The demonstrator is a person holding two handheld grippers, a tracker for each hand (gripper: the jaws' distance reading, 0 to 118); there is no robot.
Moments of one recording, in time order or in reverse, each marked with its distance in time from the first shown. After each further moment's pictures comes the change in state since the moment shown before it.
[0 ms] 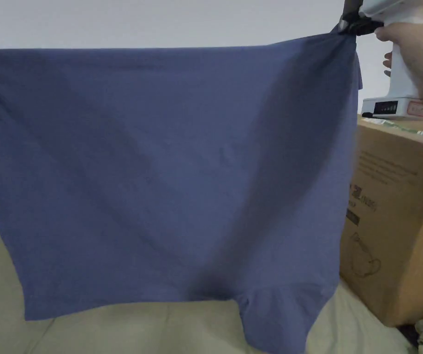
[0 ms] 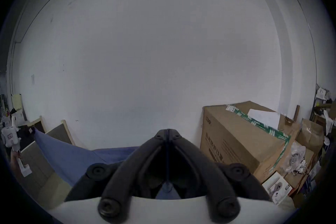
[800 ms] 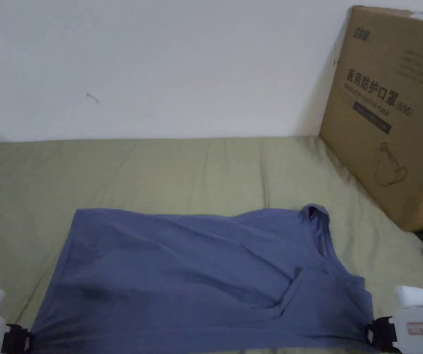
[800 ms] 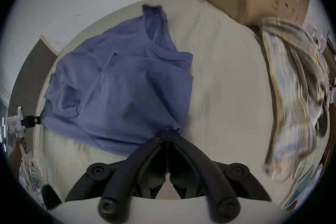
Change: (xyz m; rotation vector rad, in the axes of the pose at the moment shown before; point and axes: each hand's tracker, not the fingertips) left arm -0.096 -0.490 0.096 -0.915 -0.108 0.010; right arm 0.116 -0.578 0.110 -0.923 0.034 -0.152
